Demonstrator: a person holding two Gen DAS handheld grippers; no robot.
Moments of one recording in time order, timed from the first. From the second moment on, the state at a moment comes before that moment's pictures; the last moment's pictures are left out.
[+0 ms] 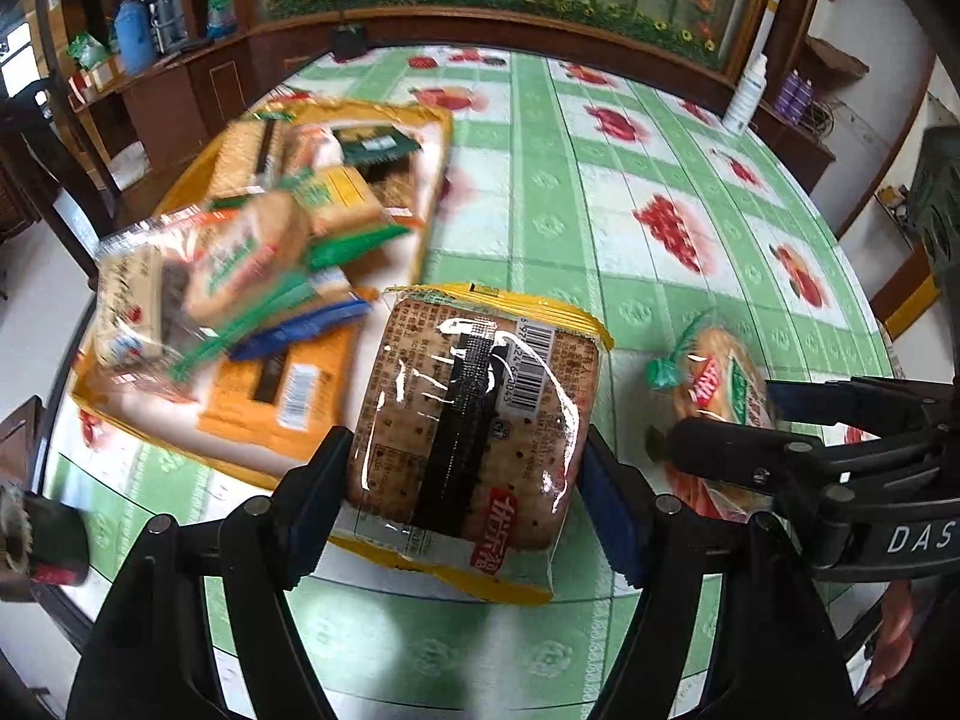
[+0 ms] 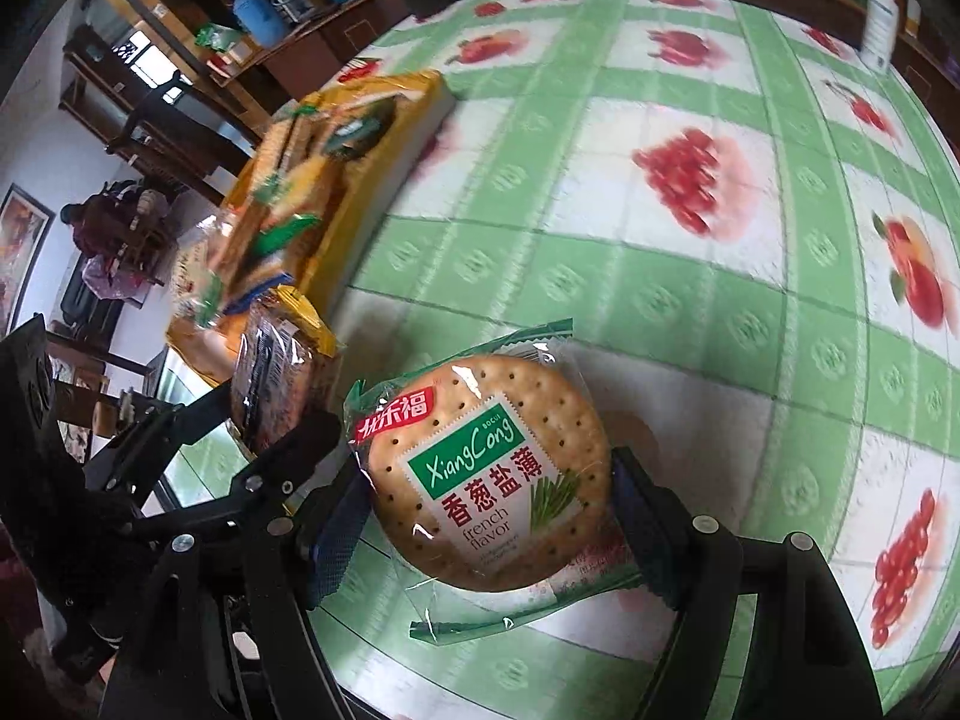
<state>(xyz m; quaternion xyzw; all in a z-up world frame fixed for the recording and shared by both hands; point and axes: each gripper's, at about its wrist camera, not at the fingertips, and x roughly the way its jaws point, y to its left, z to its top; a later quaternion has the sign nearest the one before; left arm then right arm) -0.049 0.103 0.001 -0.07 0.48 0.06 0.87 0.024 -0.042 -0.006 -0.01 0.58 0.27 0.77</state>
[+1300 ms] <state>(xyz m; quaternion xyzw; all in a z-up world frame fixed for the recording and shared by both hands) -0.027 0.168 0.041 -0.08 0.45 0.11 0.88 0.096 0.067 0.084 -0.04 0.49 0.33 0.81</state>
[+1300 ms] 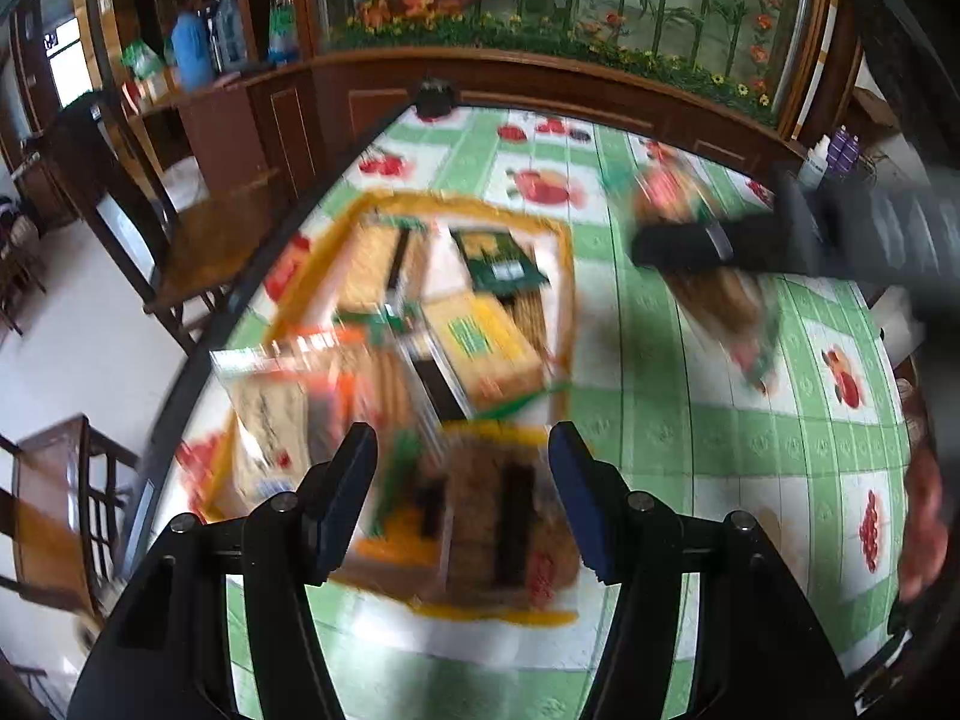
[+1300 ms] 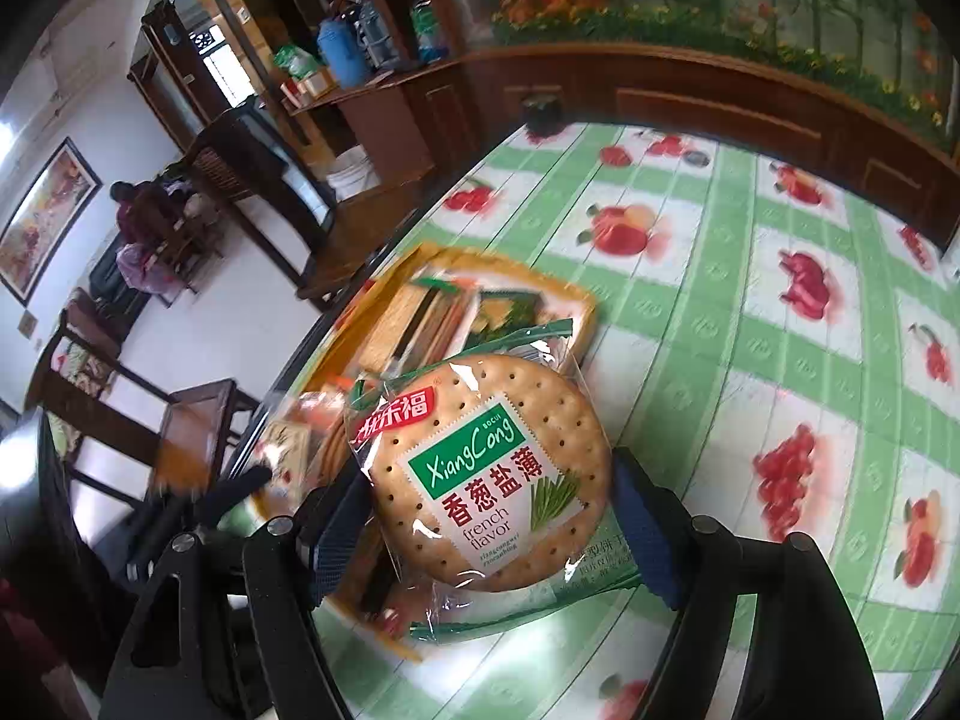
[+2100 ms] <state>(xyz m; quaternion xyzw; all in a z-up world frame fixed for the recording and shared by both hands) 0.018 0.245 0.024 -0.09 0.46 0.21 0.86 0.135 0.179 0.014 -0.09 0.51 0.34 0.78</state>
